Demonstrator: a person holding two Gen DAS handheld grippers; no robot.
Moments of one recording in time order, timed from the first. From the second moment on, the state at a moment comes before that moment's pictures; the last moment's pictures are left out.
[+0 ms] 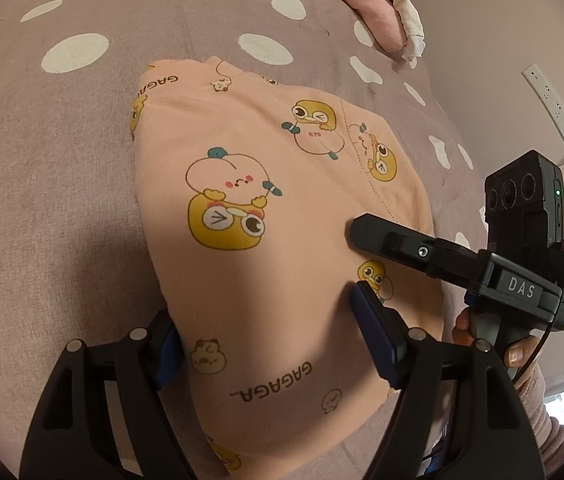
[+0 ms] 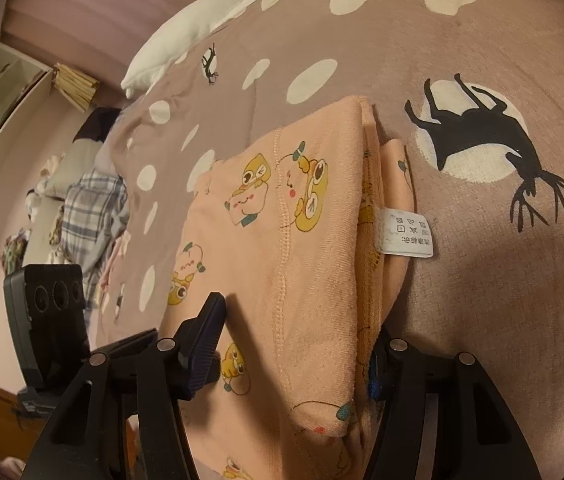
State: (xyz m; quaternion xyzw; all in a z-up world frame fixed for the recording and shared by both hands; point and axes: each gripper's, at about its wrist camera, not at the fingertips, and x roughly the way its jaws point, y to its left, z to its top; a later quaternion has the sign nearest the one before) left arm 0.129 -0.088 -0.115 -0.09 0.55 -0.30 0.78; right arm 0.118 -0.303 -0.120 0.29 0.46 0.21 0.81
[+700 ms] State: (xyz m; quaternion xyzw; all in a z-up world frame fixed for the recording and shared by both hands) left arm 0.119 -0.084 -0.102 -0.04 0.52 -0.27 0.81; right arm 0.101 -0.272 -0.086 0.20 0.42 0.20 0.86
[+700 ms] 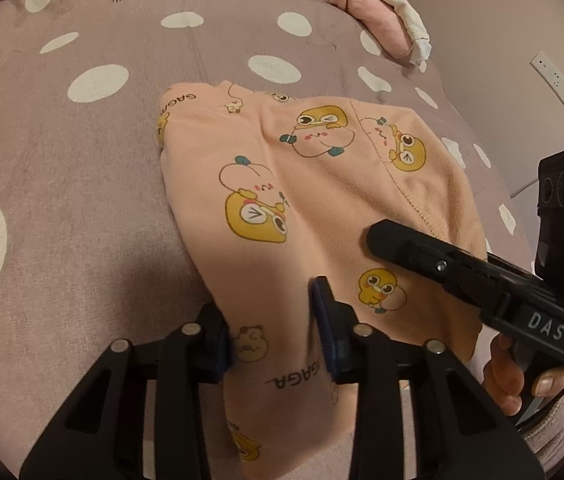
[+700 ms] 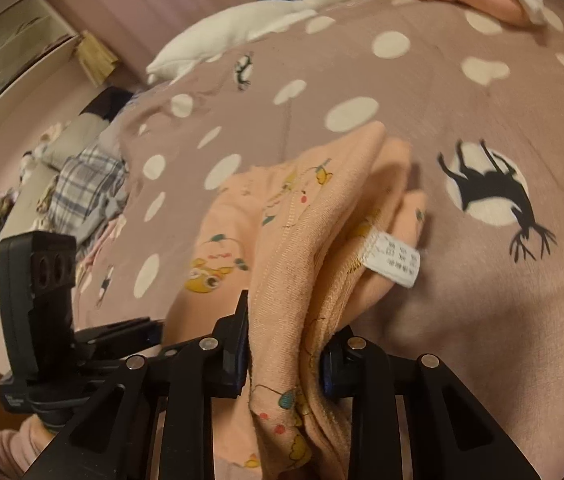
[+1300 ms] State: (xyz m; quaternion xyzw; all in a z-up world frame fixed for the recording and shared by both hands) left arm 0.103 -0.065 -0.077 -0.06 0.48 -0.27 0.83; right arm 0.092 -0.244 -0.057 0.16 0.38 0.23 0.88
